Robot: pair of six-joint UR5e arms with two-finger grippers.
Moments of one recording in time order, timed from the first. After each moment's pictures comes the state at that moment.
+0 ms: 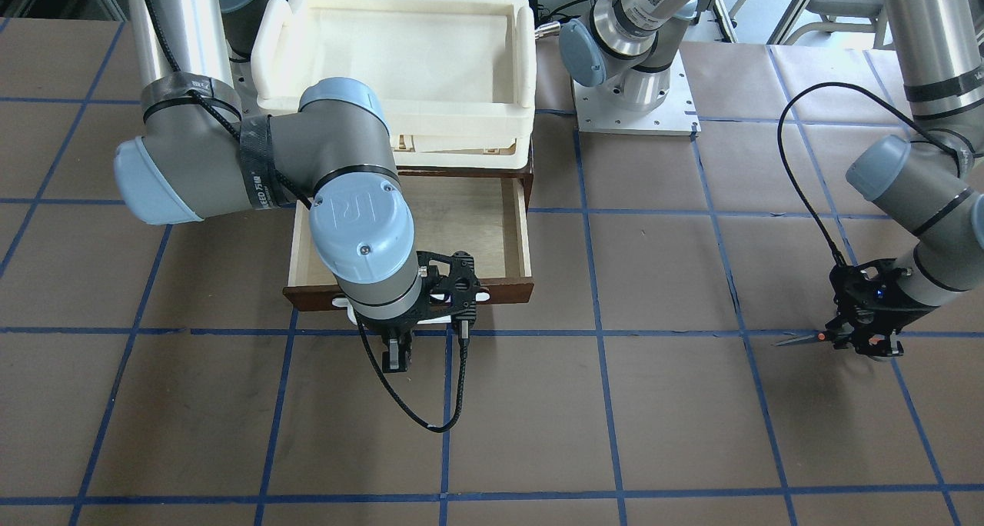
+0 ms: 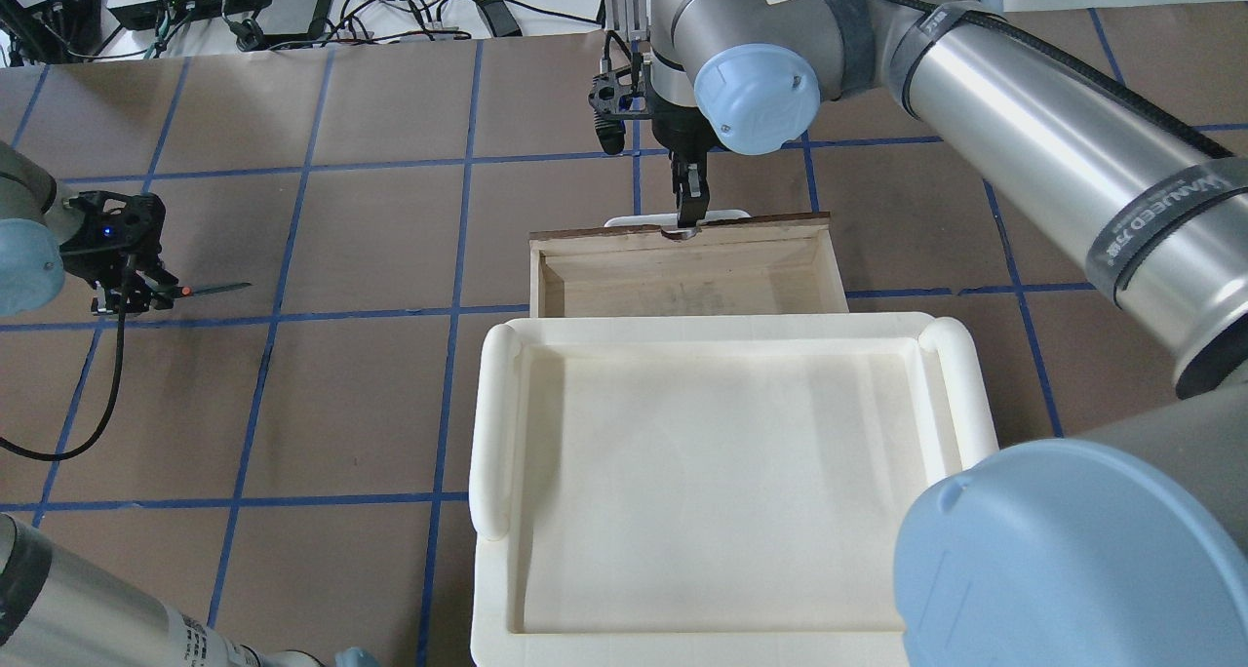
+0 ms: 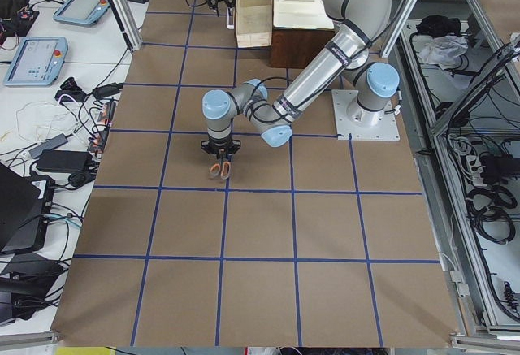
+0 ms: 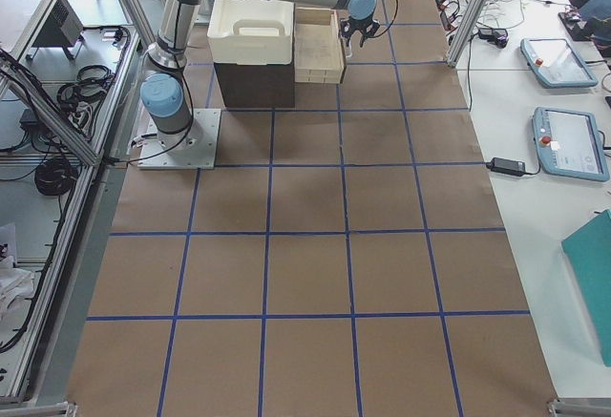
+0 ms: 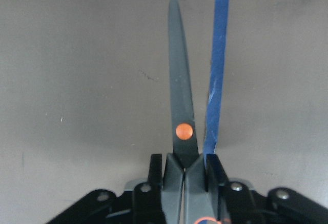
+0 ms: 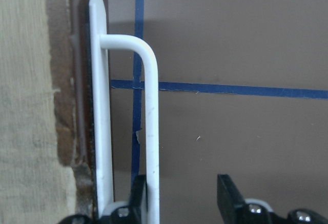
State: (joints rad) left arm -0.97 -2.01 -1.77 -0.90 1.56 2.12; right arm 1.83 -1.04 1.34 -1.81 -1.53 -1.36
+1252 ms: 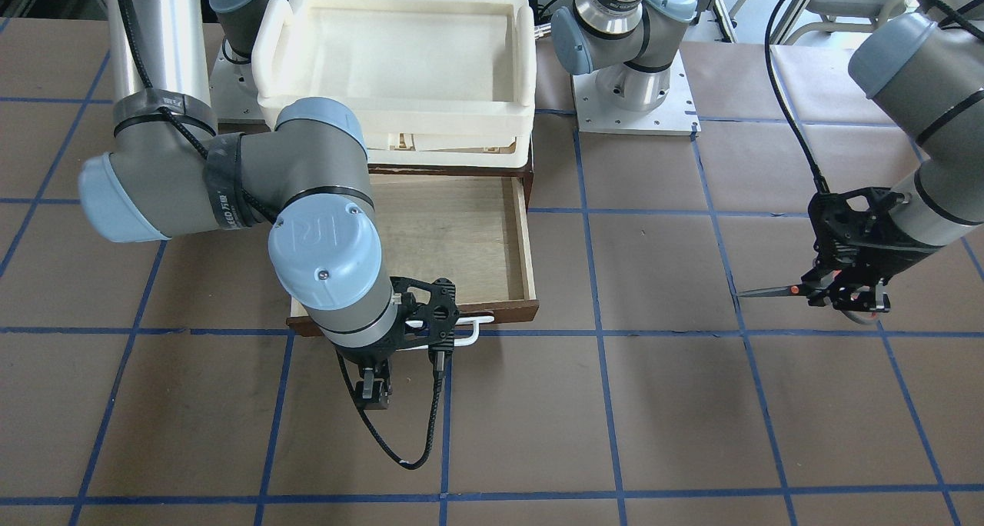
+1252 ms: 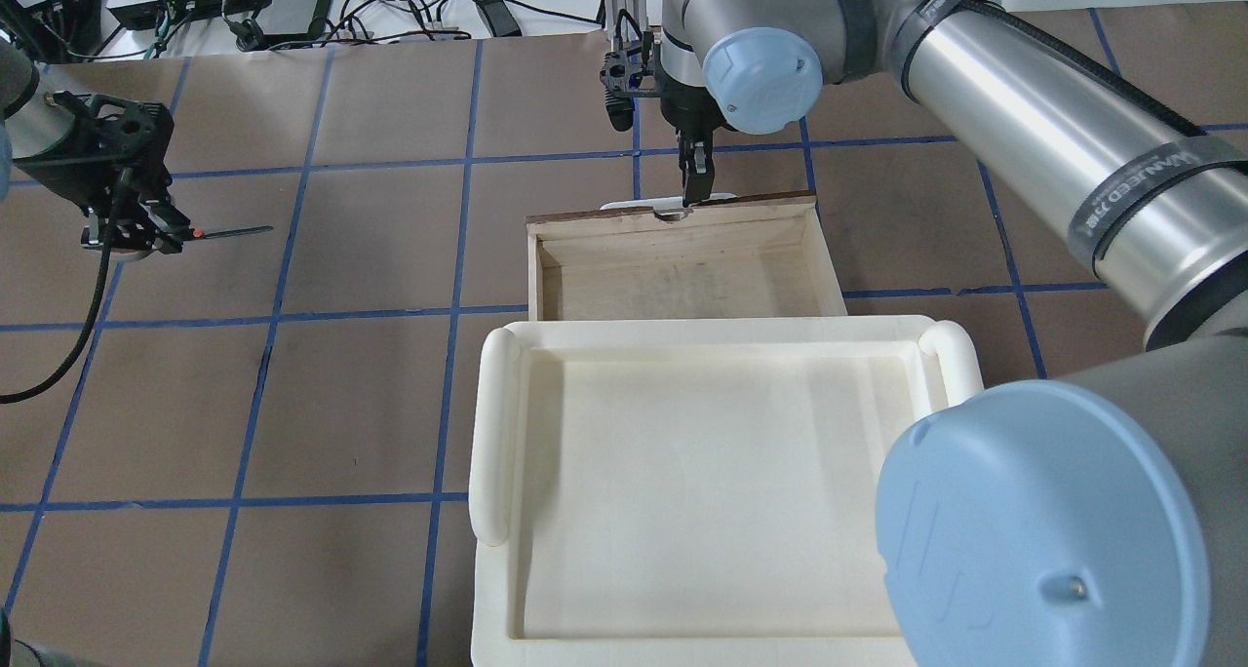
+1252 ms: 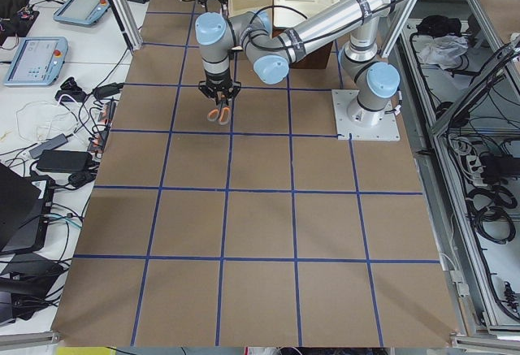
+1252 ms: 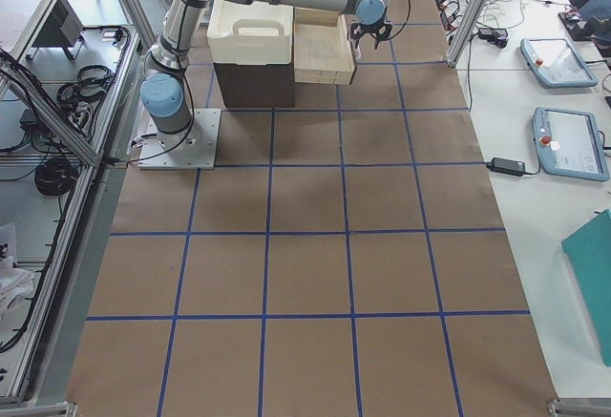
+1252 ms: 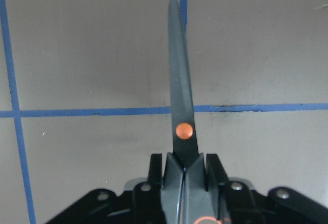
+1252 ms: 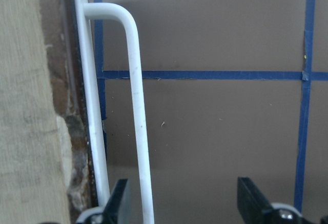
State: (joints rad) left arm -1.18 -1.77 -1.65 -1.31 1.55 1.99; right arm 1.78 -1.03 1.28 -1.82 -1.53 -1.35
